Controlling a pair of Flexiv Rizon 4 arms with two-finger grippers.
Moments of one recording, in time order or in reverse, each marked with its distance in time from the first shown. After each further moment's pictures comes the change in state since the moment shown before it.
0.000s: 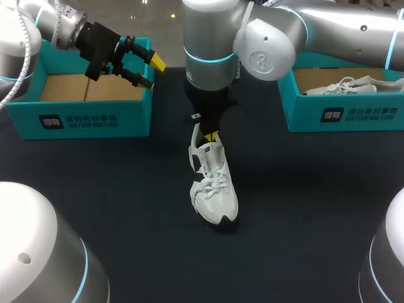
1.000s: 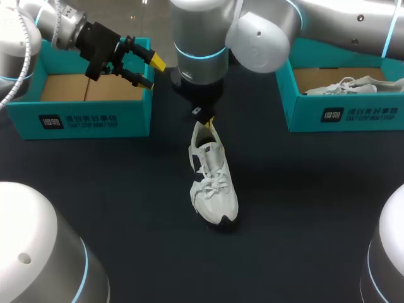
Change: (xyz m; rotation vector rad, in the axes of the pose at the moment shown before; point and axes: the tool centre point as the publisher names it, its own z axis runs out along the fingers) left arm 0.000 0.000 0.000 0.000 0.000 0.000; right arm -0.003 0.024 -0.026 -0.076 -0.113 -0.466
